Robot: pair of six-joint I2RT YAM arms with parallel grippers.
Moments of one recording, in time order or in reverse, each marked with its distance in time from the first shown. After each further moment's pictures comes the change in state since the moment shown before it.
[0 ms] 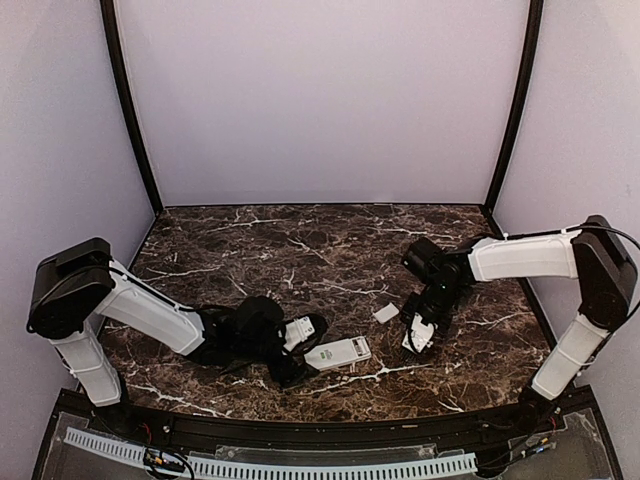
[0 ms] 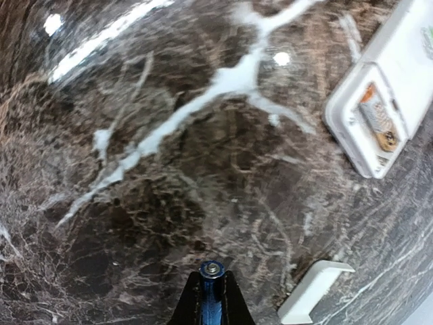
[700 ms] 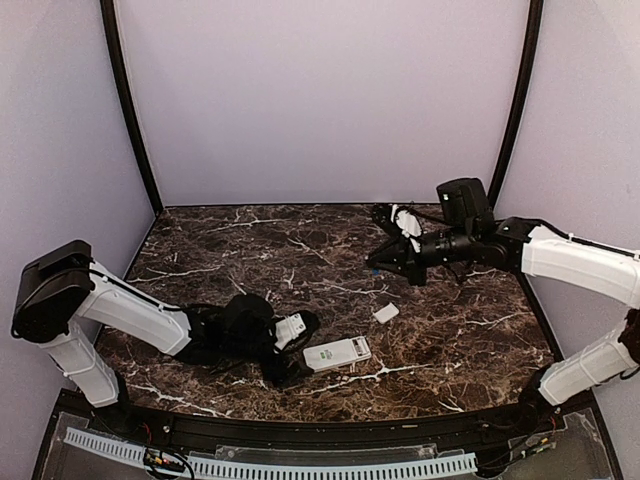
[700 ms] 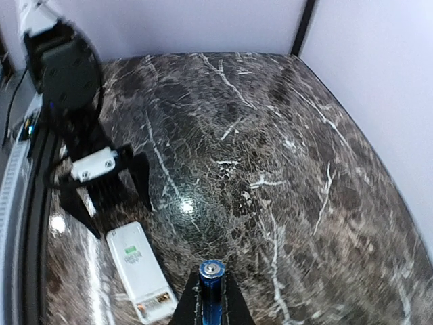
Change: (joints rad) left arm 0.002 -0.100 -0.051 -0.026 0.013 -0.029; right arm 0.002 -0.303 0.076 0.457 -0.367 1.445
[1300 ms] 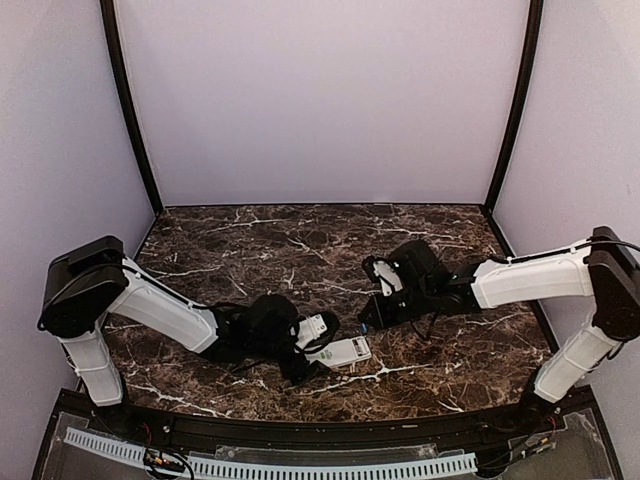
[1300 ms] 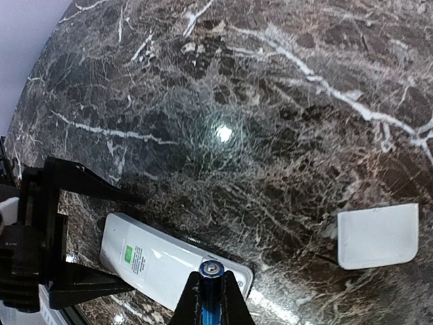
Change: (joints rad) left arm -0.026 0.169 0.140 -0.003 -0.031 0.026; right arm 0.167 0.210 -0.189 0.156 0.382 0.963
